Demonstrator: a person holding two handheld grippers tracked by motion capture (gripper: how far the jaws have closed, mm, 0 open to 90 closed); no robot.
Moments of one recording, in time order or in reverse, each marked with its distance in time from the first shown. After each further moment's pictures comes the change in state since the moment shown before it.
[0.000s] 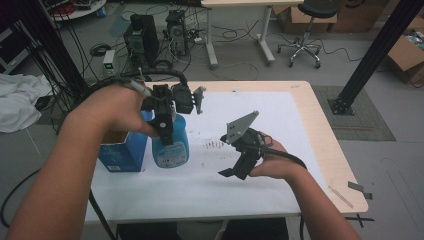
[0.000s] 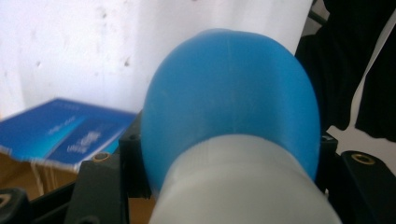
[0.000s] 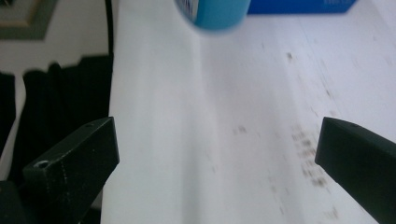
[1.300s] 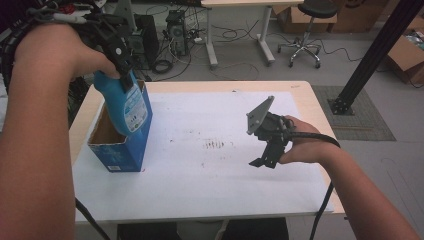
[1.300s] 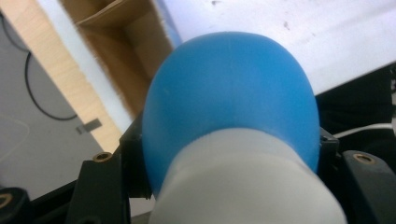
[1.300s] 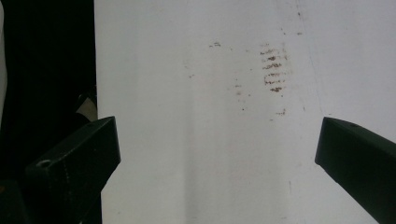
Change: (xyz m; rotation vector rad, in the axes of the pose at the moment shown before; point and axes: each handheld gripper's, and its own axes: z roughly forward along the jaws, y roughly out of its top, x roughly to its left) left arm 0.079 -0.095 -0.081 -0.024 -0.110 -0.937; right arm -0.013 -0.001 -0.061 0.294 -0.046 -0.029
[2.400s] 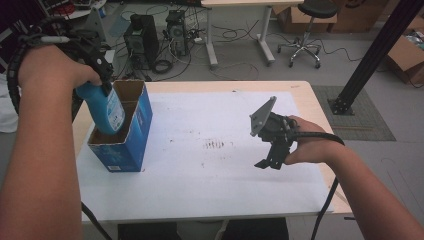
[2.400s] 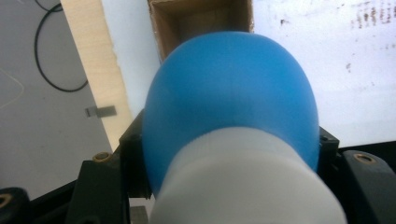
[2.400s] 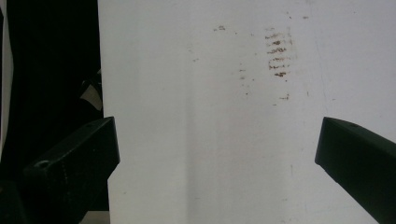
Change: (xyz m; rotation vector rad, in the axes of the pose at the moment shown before) left arm 0.068 -0.001 0.047 -0.027 0.047 -0.271; right arm 0.003 -0.005 -0.006 0.053 0.010 -0.002
